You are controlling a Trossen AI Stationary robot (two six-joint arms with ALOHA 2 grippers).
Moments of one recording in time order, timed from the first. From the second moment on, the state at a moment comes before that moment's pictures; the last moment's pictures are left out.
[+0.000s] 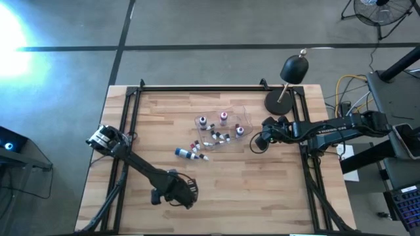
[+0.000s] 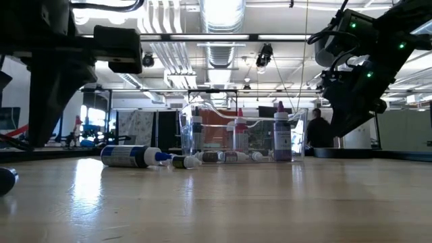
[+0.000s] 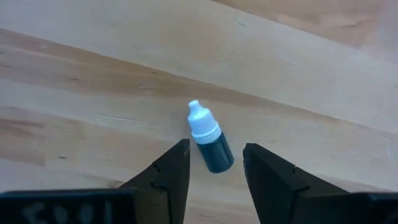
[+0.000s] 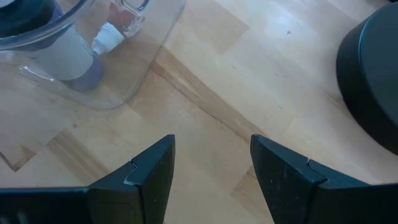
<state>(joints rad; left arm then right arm) -0.57 1.83 1.29 -0.86 0.03 -2.42 -0.06 1.11 0.48 -0.48 0.48 0.69</state>
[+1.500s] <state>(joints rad) -0.37 1.60 1.17 -0.80 -0.96 -2.00 -0.06 1.11 0.52 -0.48 0.48 0.56</state>
